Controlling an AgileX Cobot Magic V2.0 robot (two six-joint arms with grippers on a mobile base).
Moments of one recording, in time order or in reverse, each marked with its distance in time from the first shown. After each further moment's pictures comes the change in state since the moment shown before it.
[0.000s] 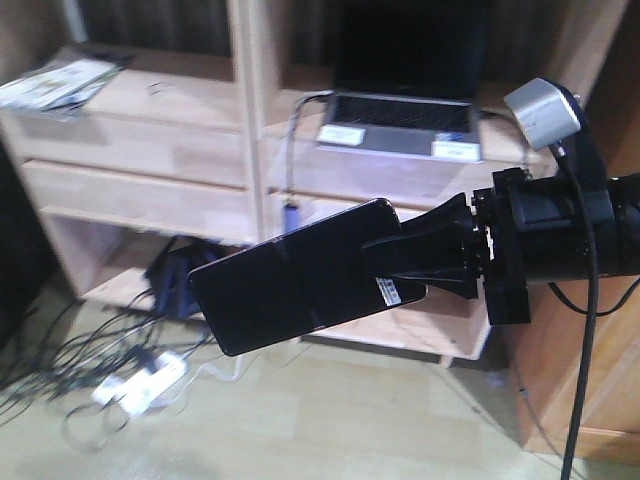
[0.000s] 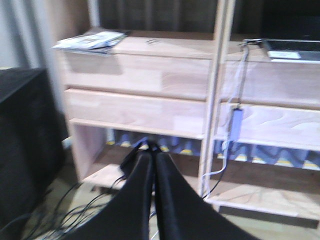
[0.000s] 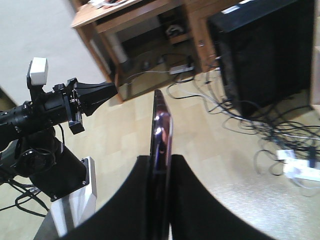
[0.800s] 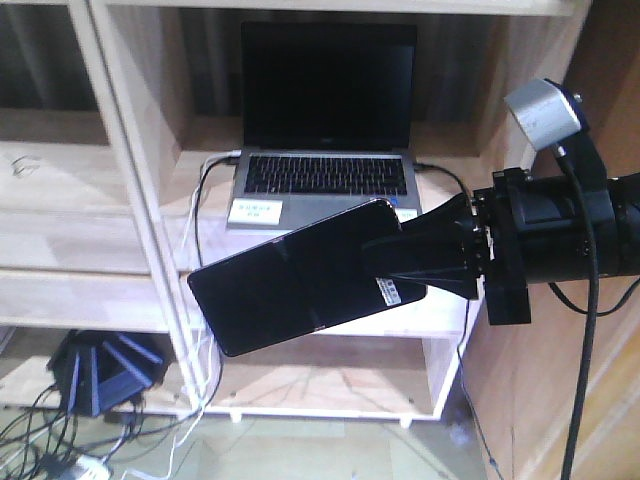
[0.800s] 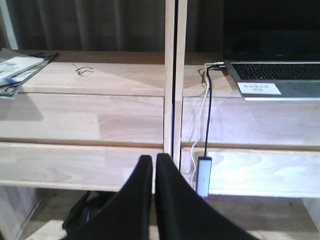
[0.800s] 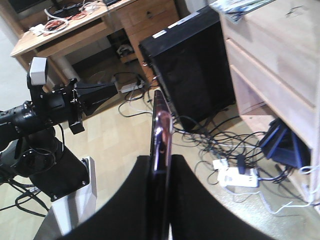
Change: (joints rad) left arm 0.000 0.000 0.000 0.000 0.000 0.000; right arm 0.000 0.000 0.000 0.000 0.000 0.000
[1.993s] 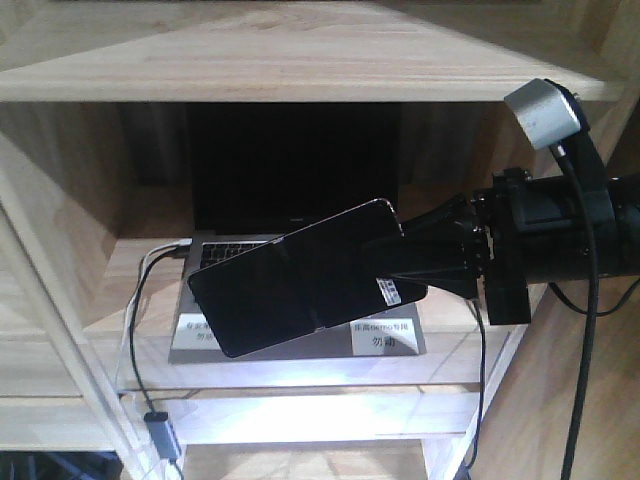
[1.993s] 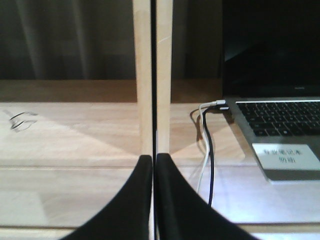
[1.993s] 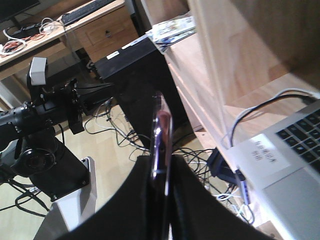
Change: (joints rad) left arm 0.000 0.000 0.000 0.000 0.000 0.000; right arm 0.000 0.000 0.000 0.000 0.000 0.000
